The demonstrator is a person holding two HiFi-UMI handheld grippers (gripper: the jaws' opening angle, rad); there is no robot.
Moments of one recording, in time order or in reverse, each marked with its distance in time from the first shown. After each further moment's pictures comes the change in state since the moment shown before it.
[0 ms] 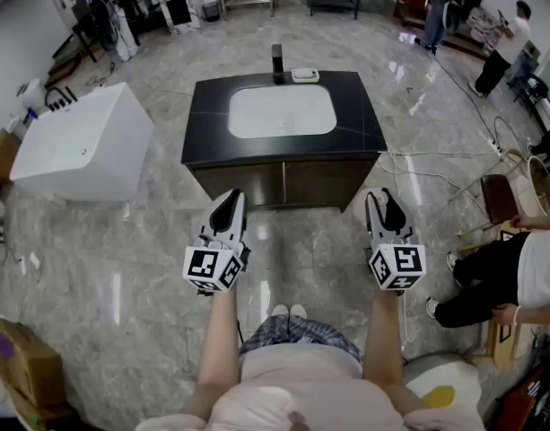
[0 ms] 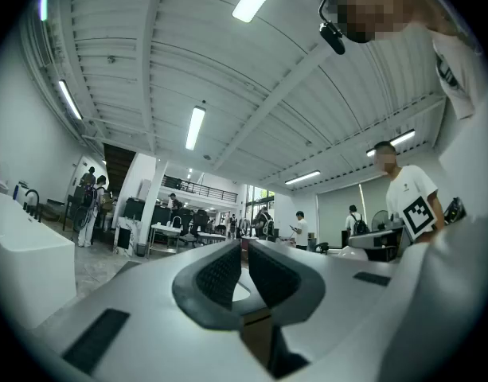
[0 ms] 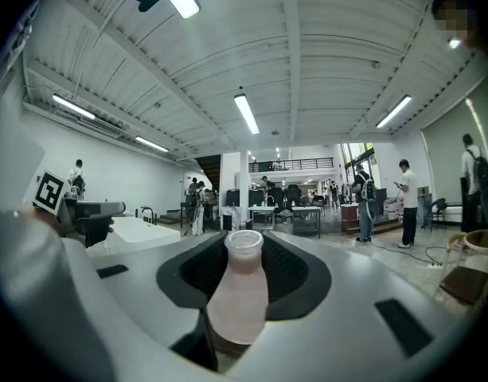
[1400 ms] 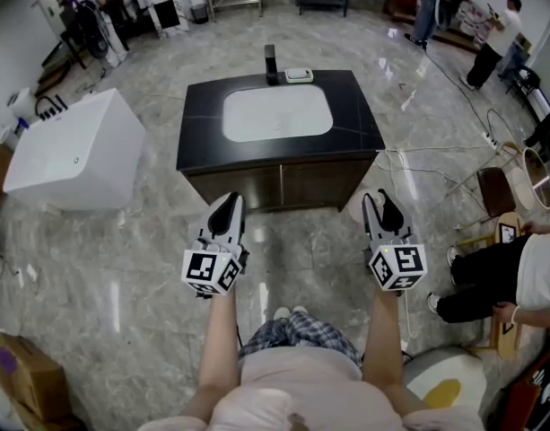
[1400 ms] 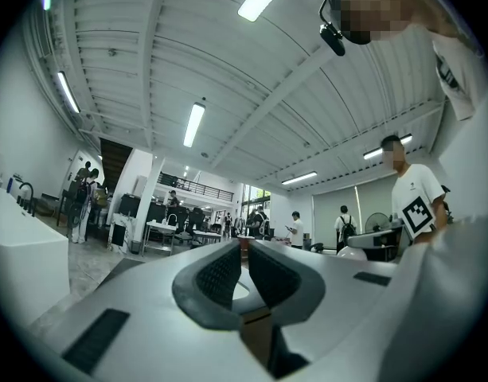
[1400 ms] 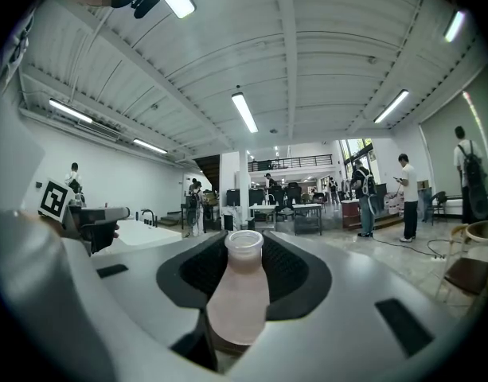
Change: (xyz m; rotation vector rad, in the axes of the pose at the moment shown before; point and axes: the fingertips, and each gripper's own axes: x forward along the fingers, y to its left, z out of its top) left arm 0.010 0.026 -0.015 -0.012 0.004 -0.030; right arm 0.021 0.014 -0.014 0.037 0.002 0.011
